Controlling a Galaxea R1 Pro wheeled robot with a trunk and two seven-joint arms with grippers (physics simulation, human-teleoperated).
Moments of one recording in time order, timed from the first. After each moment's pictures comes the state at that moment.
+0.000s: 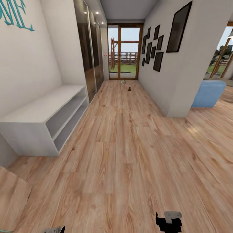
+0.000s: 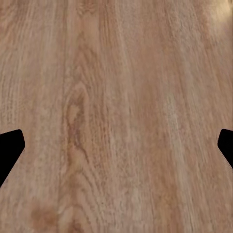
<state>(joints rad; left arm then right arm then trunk) -0.20 0.15 0.08 -0.35 0.17 -0.44 -0.17 -0.46 0.00 -0.09 -0.03 0.24 -0.52 -0.31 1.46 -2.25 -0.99</state>
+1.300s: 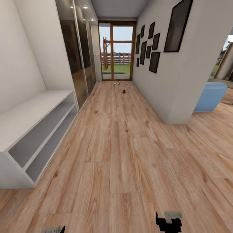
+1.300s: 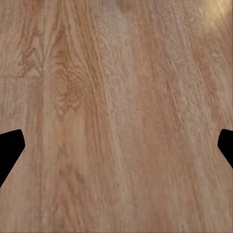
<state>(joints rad) -0.20 0.15 0.08 -0.35 0.17 -0.44 -0.17 -0.46 0.00 -0.09 -0.03 0.24 -0.52 -0.31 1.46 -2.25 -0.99</state>
